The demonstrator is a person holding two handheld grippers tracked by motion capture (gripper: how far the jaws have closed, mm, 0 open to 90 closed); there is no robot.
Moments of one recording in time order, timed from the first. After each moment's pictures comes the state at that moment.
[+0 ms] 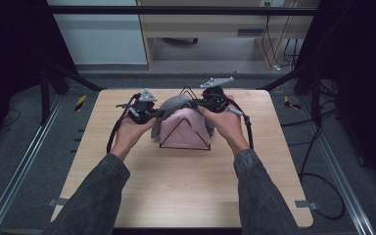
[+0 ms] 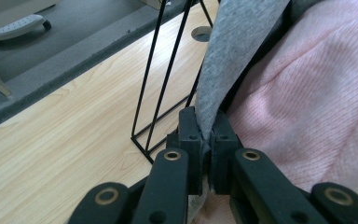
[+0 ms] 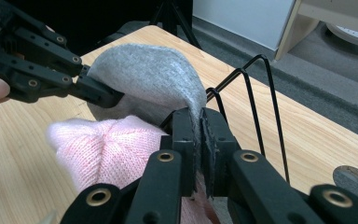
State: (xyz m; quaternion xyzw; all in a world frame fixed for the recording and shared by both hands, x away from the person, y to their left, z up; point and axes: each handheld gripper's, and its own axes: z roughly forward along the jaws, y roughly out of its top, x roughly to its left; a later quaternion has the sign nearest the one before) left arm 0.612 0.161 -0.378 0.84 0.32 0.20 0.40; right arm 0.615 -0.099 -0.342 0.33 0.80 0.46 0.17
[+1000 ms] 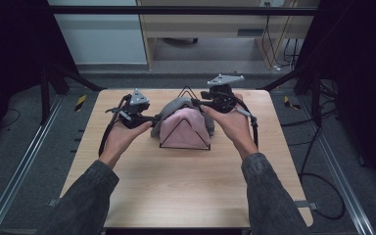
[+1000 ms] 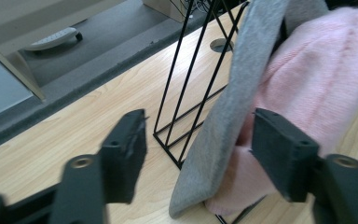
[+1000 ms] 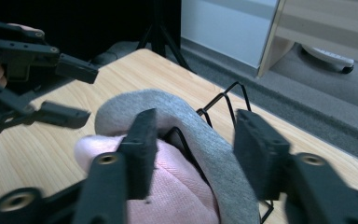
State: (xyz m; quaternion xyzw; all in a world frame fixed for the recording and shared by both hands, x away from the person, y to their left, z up) left arm 0.578 0.177 -0.355 0.82 0.33 0.25 0.41; right arm 0.587 -0.112 -0.312 0.35 0.78 0.49 0.21
